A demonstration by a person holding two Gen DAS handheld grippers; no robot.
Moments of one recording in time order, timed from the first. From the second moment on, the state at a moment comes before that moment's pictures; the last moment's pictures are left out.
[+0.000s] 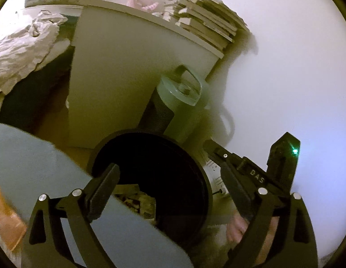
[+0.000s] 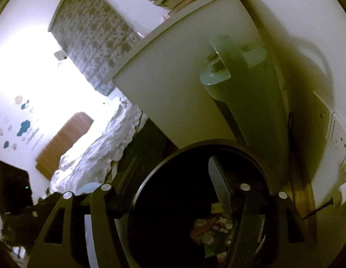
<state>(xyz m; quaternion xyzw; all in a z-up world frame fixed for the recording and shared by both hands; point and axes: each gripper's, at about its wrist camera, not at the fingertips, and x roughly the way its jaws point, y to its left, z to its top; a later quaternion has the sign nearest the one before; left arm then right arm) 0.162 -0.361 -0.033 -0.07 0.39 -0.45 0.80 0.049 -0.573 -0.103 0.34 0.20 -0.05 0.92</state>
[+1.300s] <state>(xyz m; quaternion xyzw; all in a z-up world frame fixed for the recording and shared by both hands) 0.199 -0.109 -0.080 0.21 0.41 -0.37 0.81 0.166 -0.284 -0.065 0.03 0.43 0.20 0.88</state>
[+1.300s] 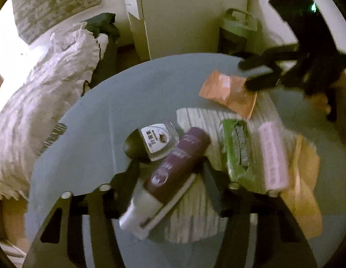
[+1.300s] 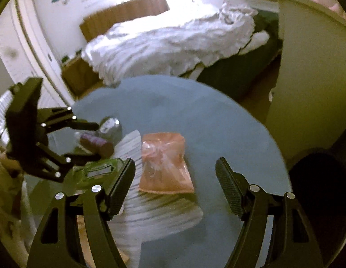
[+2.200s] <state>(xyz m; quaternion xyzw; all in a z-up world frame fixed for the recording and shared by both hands) 0.159 -0.139 -0.002 -0.04 0.34 -0.37 0.87 0.080 -0.421 -0.028 0.17 0.24 0.12 0.95</state>
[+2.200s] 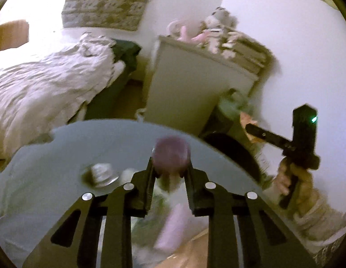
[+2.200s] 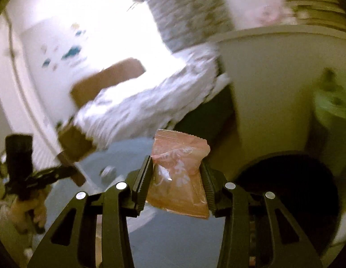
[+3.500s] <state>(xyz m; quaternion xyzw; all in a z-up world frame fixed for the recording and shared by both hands) 0.169 -0.384 -0.035 -0.02 0.37 -0.48 0.80 0.058 -0.579 -0.103 0.32 0.22 -0.05 0.92</state>
